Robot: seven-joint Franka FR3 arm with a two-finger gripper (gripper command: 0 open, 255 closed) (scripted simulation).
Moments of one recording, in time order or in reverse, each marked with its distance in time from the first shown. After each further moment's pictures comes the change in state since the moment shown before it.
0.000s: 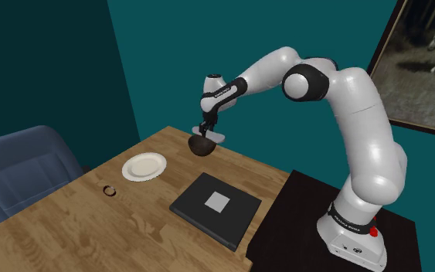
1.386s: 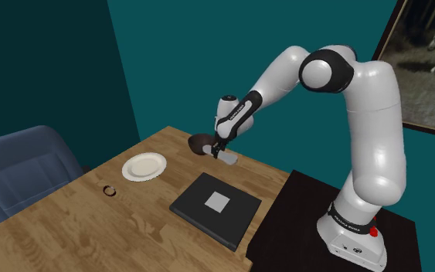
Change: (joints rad) arm 0.045 -0.181 0.003 -0.522 -0.012 0.341 0.045
